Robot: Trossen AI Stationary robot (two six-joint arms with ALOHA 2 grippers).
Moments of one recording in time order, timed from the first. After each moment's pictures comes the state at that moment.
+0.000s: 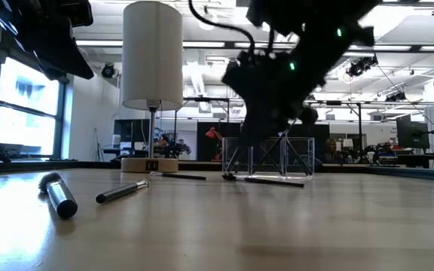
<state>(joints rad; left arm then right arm) -0.32 0.76 0.59 -0.52 -0.33 -0.63 0.20 1.83 1.02 -0.14 0.55 0.73</state>
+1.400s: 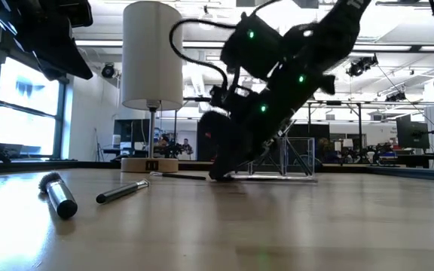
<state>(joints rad) -0.32 0.76 0.59 -0.52 -0.32 -0.64 0.11 2.01 1.06 0.11 0.41 0.44</state>
